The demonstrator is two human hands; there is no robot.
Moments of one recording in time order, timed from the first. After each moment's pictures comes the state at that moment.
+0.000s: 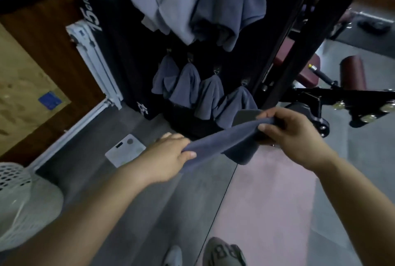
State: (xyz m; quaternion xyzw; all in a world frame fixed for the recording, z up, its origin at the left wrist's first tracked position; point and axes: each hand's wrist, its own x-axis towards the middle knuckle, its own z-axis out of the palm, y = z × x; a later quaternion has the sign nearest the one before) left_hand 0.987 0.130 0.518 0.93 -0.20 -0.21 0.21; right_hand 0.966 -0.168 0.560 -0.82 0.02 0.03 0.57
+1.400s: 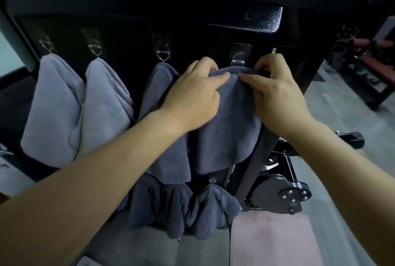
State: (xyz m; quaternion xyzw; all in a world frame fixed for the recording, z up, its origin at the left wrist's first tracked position) left_hand 1.368 -0.092 0.718 0.82 -0.46 0.22 0.27; right_hand 1.283 -0.274 0.713 -0.93 -0.01 -0.36 0.09
